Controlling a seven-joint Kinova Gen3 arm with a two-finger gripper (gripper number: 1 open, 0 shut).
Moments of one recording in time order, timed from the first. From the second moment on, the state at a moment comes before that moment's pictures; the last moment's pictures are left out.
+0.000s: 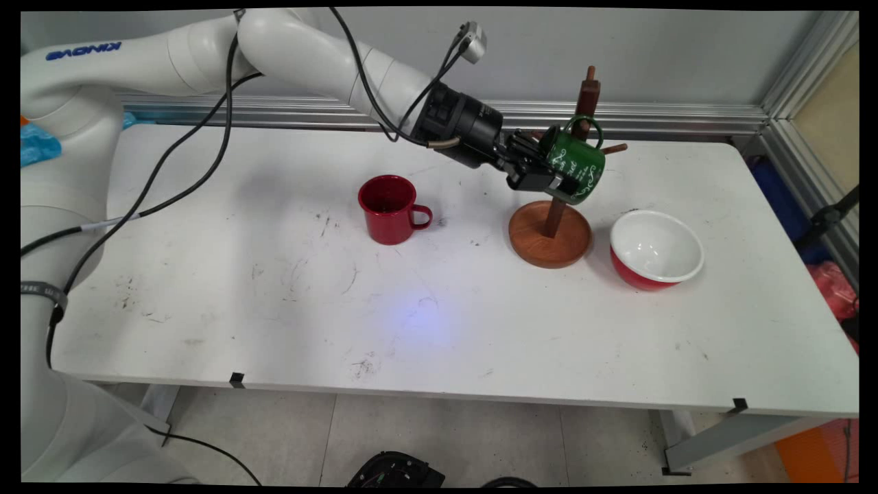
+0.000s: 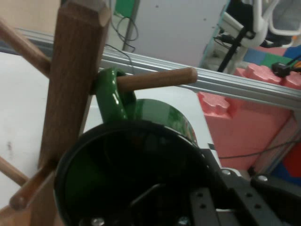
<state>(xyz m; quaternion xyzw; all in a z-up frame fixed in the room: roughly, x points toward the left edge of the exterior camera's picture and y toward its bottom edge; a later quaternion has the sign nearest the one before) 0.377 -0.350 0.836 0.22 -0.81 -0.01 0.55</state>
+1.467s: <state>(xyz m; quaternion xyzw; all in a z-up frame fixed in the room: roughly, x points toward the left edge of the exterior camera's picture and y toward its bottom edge) 0.376 -0.297 0.884 0.15 -0.82 -0.01 0.55</state>
